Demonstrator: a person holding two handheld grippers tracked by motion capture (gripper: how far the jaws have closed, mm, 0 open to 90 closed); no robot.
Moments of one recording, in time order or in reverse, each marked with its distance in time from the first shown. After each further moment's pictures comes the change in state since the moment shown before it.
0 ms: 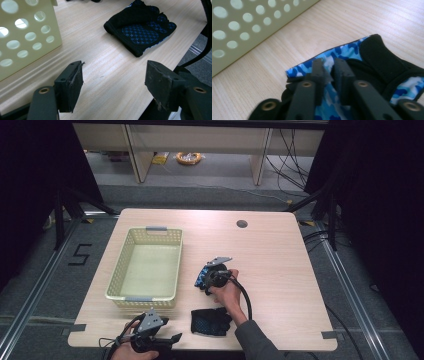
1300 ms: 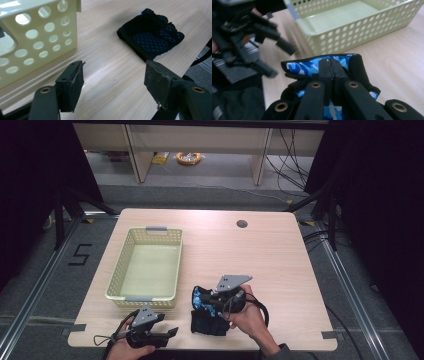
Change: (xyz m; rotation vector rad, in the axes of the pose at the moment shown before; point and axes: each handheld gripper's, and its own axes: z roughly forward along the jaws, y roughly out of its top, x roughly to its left) left arm 0.012 0.002 -0.004 -0.051 0.021 -0.070; right arm 0.051 -0.020 -0.116 -0.140 0.312 -0.248
